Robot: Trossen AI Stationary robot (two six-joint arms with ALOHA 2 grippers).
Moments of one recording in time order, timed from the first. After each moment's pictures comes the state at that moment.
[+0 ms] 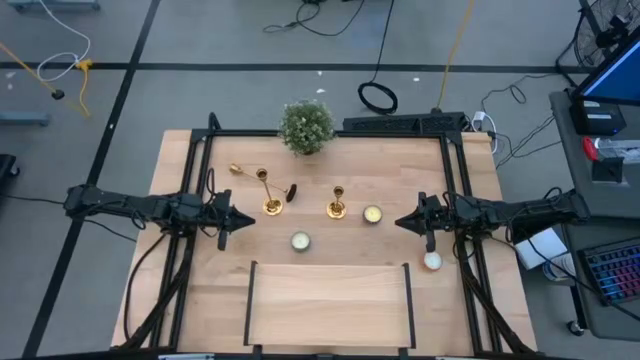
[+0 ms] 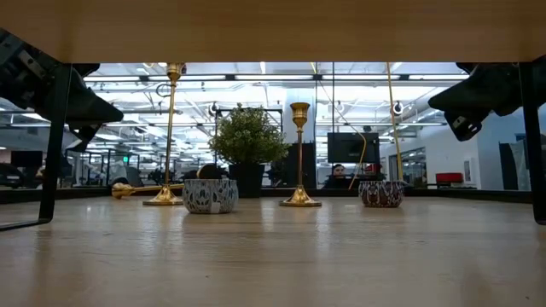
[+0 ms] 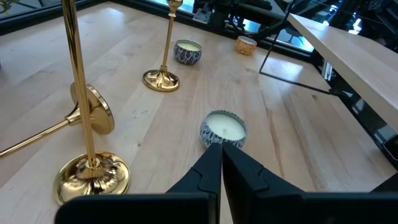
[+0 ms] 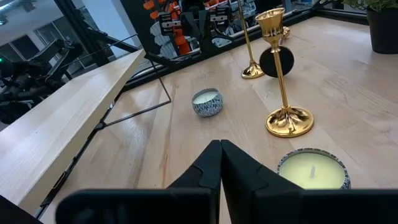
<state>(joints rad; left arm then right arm) -0.11 0.26 0.06 -0.10 -0.09 -0.32 0.09 0.22 0.01 0.04 0.05 0.41</state>
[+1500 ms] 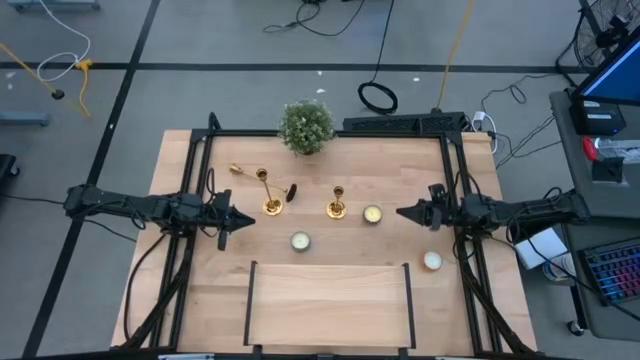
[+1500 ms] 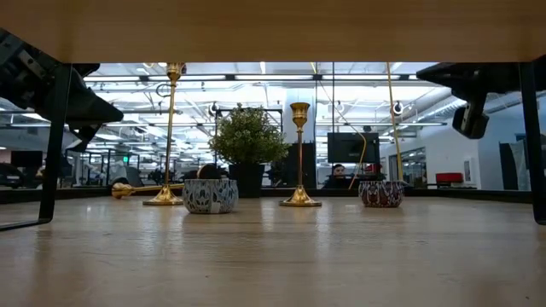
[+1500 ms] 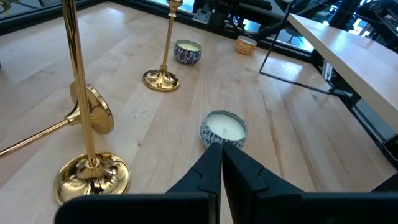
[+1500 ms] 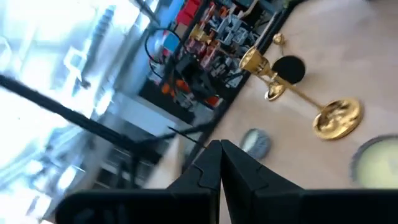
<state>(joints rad) -0.11 0.26 0.06 -0.10 -0.09 -0.32 0.09 0.22 0.01 0.22 0.16 1.08</state>
